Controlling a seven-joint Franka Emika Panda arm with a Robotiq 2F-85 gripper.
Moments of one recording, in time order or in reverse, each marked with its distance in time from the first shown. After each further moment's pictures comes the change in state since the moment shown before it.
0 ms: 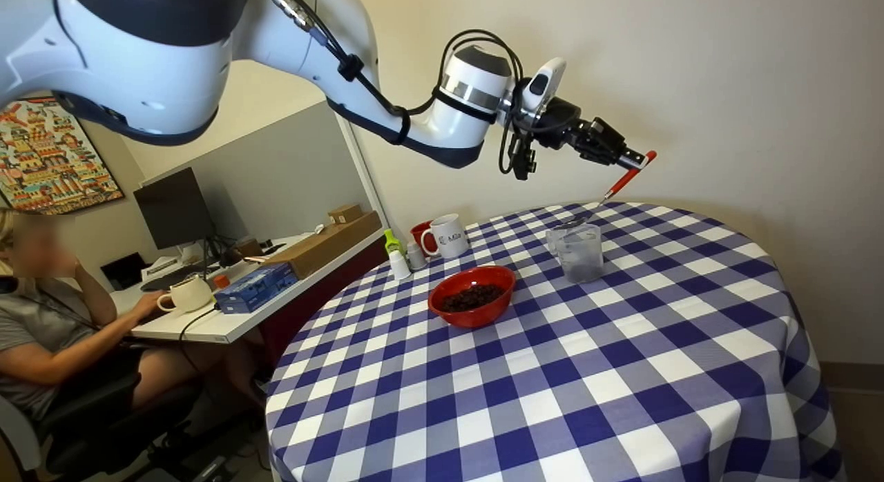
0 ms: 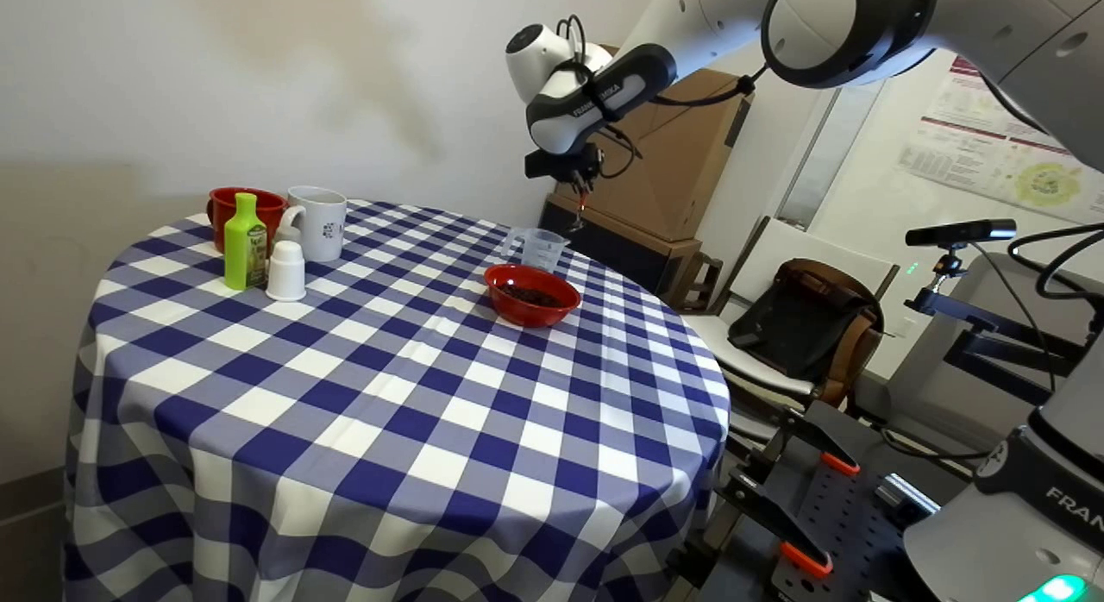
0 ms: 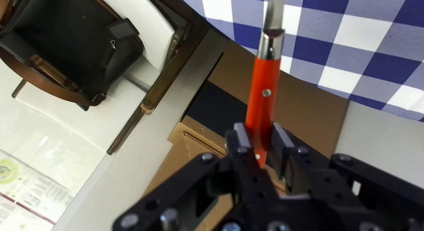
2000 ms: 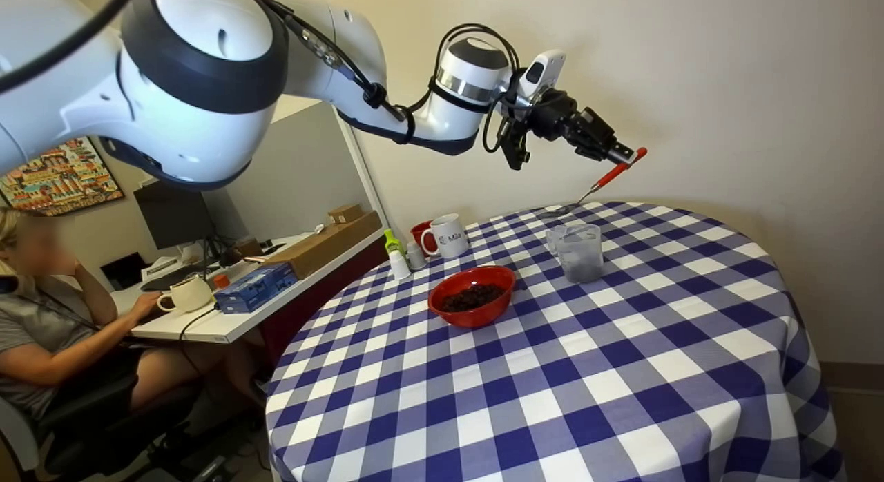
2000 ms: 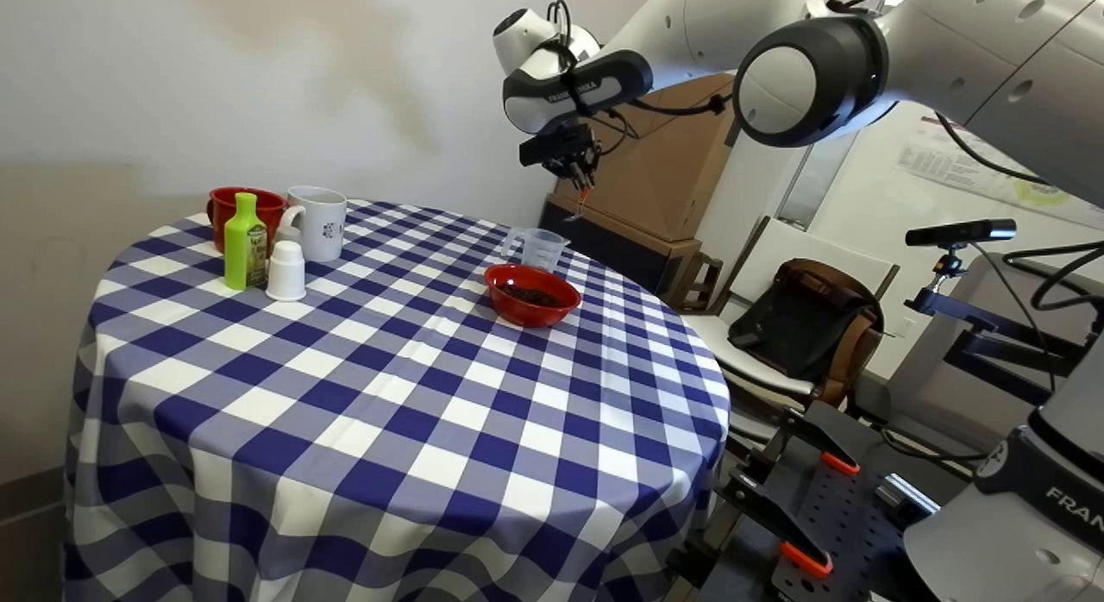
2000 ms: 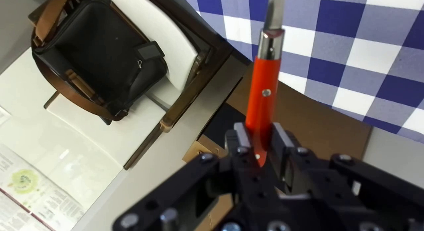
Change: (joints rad) arm -0.046 0.162 0.030 0.364 0.100 -0.306 -0.150
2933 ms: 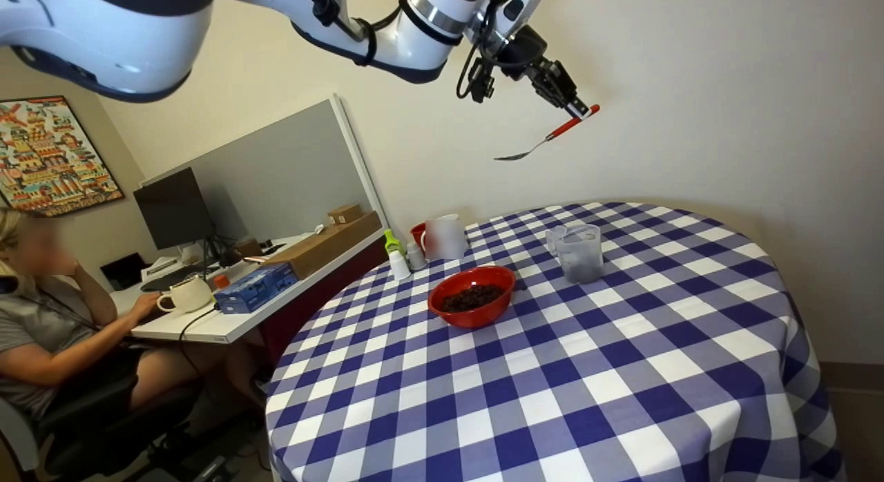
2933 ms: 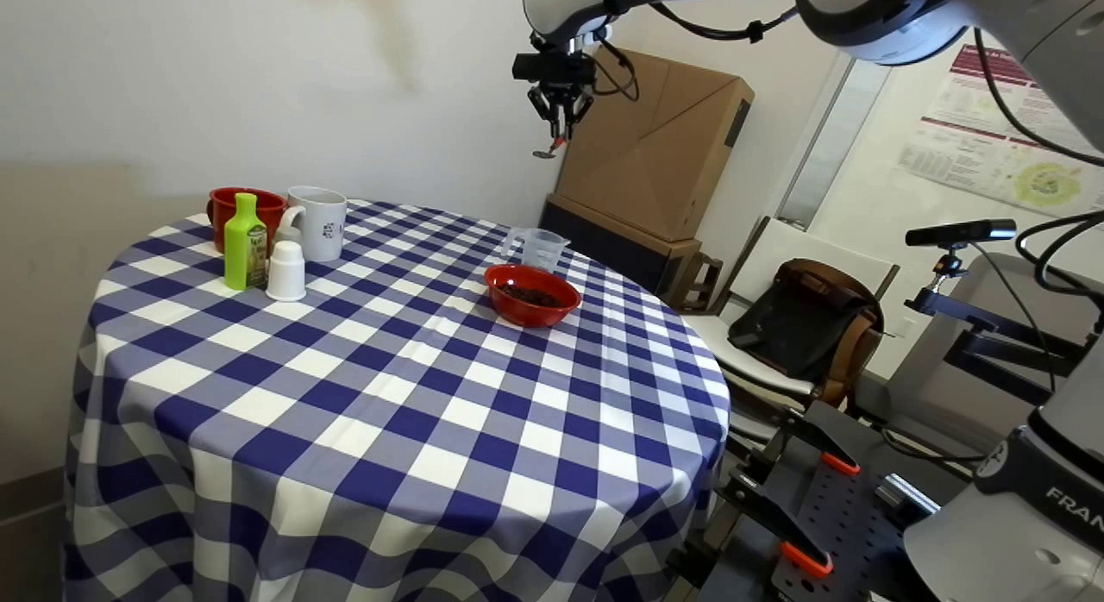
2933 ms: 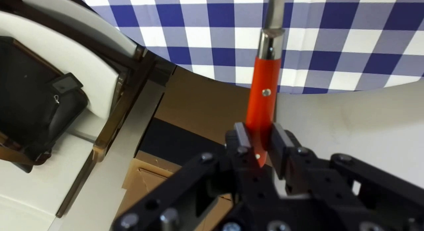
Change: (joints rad) arm -0.044 -0.279 0.162 -0.194 0.144 0.182 0.002
